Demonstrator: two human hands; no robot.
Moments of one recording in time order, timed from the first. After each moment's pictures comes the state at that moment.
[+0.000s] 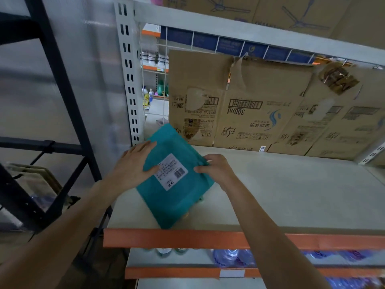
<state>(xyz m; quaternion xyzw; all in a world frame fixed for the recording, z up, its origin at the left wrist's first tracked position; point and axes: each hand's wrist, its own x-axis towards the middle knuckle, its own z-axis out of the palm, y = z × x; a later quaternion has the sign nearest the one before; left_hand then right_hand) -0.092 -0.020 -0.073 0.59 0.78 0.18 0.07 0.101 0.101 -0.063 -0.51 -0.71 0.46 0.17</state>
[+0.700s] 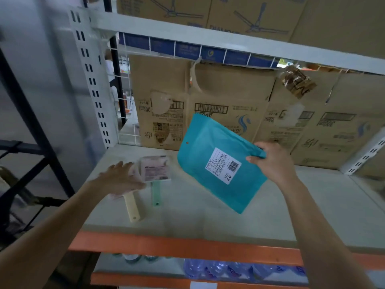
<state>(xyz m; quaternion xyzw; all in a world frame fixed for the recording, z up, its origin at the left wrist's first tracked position) -0.041 0.024 -0.095 0.47 0.86 0.03 0.20 0.285 0.195 0.002 -0.50 -0.83 0.13 0.22</state>
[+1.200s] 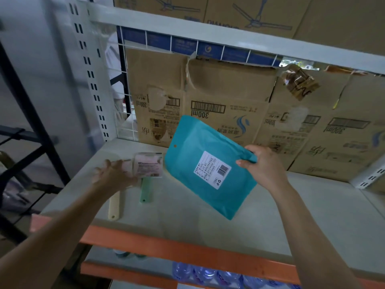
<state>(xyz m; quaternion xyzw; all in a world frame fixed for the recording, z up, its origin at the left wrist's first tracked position) -0.014 0.037 -0.121 0.32 0.93 0.10 0.15 0.291 0.213 -0.006 -0.43 -0.86 0.17 0.21</state>
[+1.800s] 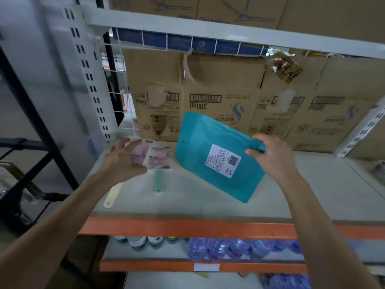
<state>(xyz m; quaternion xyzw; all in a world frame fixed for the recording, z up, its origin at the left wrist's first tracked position) 0.000 0.008 -0.056 0.49 0.84 0.21 0.09 0.304 0.152 0.008 -0.49 -0.83 0.08 0.25</state>
